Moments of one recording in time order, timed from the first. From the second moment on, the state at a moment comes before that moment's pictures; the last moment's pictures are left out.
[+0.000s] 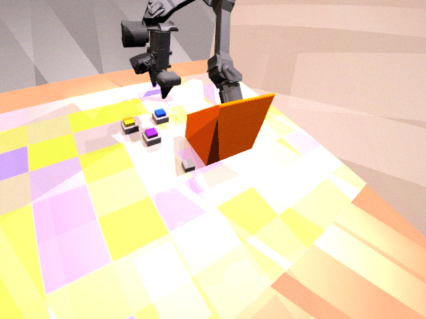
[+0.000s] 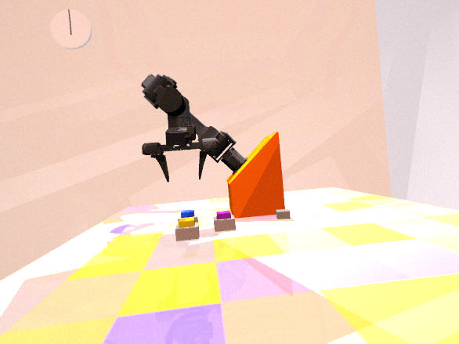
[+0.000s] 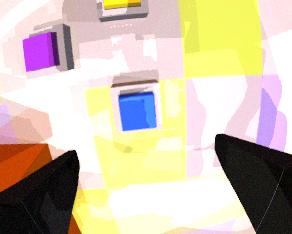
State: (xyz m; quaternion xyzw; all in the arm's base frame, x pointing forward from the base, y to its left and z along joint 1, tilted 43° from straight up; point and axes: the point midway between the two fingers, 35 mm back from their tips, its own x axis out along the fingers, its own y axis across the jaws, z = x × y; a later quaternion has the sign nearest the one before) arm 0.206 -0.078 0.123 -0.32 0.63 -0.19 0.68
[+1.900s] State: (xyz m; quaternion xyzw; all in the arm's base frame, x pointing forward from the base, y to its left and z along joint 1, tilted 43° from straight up) arm 0.211 -0.137 0.060 -0.32 0.63 -0.20 0.68
